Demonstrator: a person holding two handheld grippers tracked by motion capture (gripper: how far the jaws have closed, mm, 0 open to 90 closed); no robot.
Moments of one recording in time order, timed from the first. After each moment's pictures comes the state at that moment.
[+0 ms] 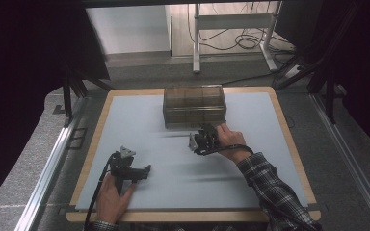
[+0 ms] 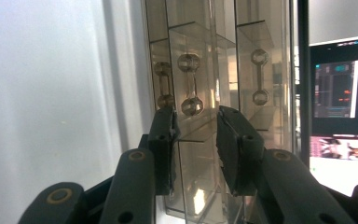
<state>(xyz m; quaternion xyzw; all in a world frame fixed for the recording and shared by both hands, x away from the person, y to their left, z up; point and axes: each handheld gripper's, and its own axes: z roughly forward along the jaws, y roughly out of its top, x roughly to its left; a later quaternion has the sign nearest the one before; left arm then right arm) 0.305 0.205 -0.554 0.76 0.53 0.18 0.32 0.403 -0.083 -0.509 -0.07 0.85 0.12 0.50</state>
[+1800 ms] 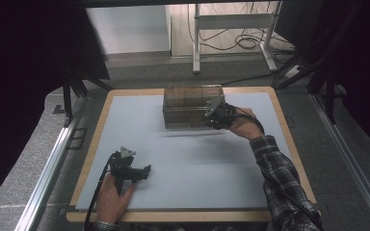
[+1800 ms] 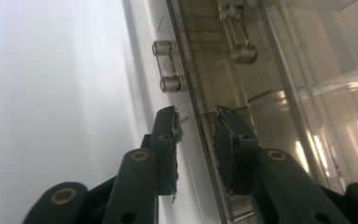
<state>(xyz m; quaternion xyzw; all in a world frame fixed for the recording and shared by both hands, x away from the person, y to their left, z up) 0.305 0.205 -0.554 0.76 0.54 0.18 0.32 0.488 -0.134 -0.452 0.01 0.95 0.25 0.18</state>
